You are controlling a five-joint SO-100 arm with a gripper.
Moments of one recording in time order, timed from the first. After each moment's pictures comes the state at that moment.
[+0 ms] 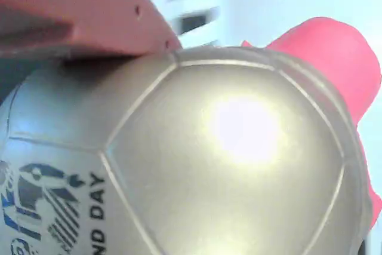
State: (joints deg) arm -14.4 76.3 57.7 97.5 8.3
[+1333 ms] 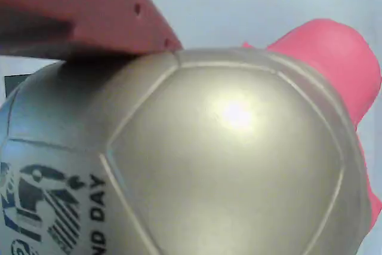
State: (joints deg) arm -19.4 60.7 54.7 93.4 18.2
